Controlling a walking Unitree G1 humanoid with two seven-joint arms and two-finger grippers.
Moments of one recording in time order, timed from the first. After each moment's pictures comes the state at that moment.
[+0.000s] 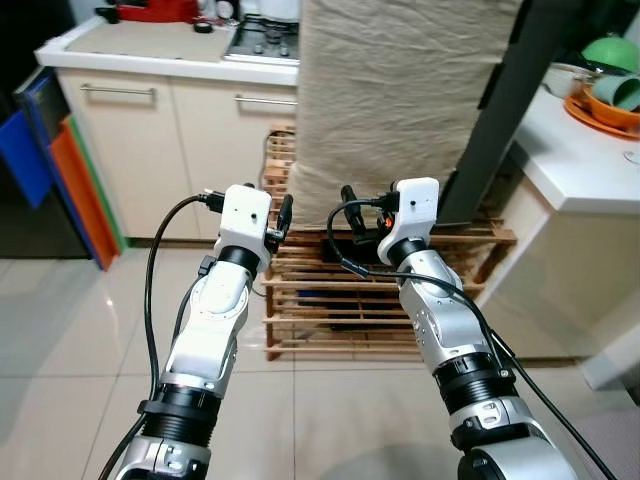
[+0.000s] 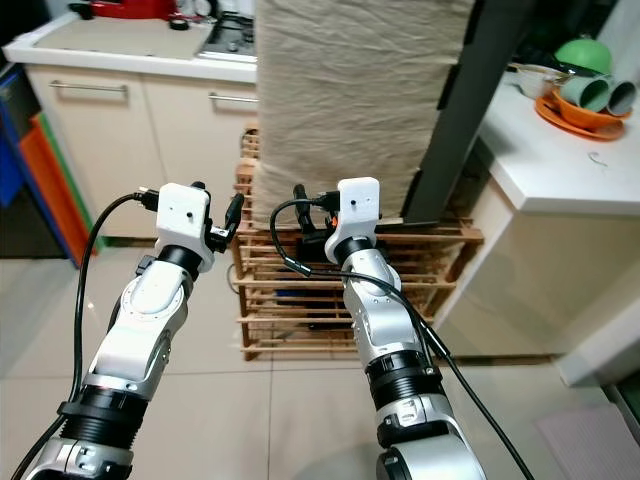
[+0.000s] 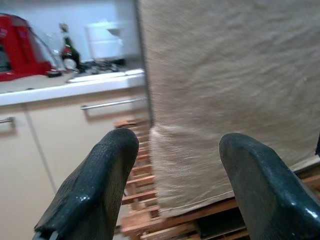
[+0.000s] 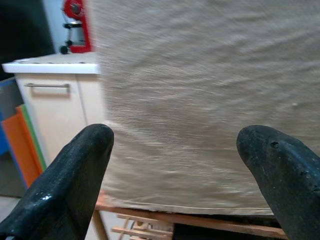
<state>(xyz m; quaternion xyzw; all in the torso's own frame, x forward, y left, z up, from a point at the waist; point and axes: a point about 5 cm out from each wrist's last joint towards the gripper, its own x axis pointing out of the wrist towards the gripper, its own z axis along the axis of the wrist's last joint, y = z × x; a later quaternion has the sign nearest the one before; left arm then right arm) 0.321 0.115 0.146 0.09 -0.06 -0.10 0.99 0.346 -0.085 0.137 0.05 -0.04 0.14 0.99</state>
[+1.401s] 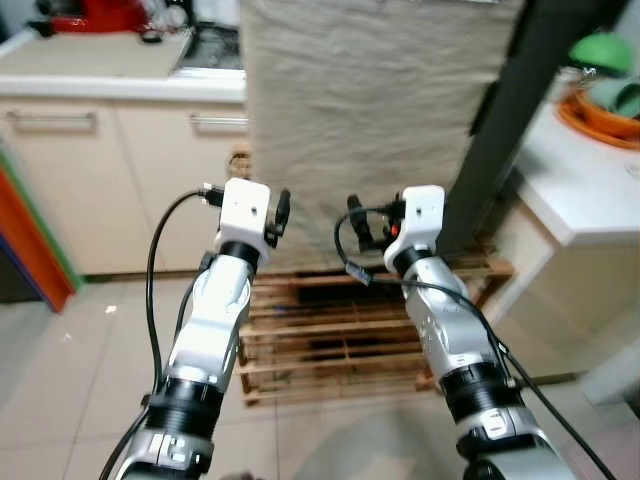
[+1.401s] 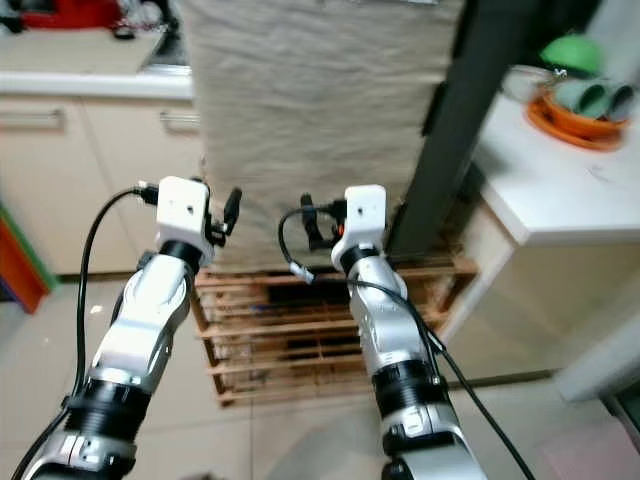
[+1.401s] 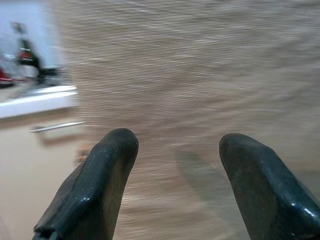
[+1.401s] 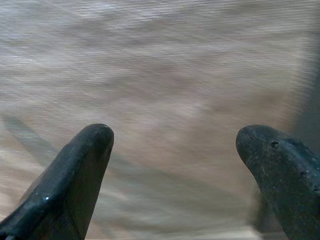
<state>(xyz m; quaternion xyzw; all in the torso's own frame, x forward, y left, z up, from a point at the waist) 0.325 0.117 0.146 0.08 -0.05 -0.08 0.99 0.337 -0.098 0.120 0.05 -0.01 0.13 0.99</state>
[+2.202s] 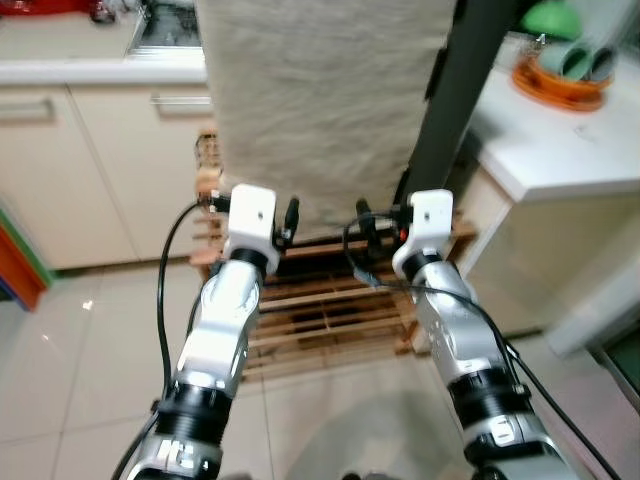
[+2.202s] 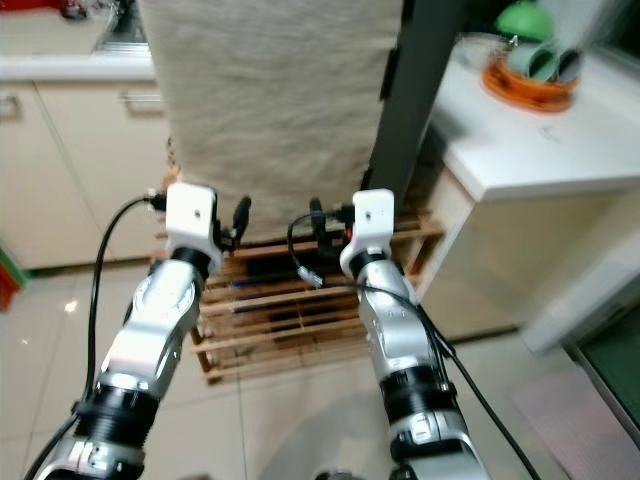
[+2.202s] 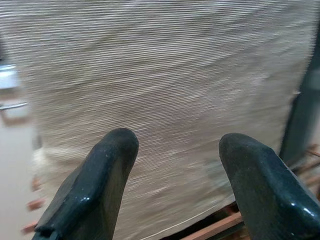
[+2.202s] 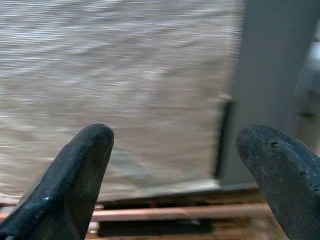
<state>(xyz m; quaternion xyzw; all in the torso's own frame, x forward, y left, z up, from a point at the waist) 0.324 0.118 0.143 0.06 -0.04 -0.08 0.99 0.337 -0.096 0.124 0.04 -0.02 0.14 0.99</state>
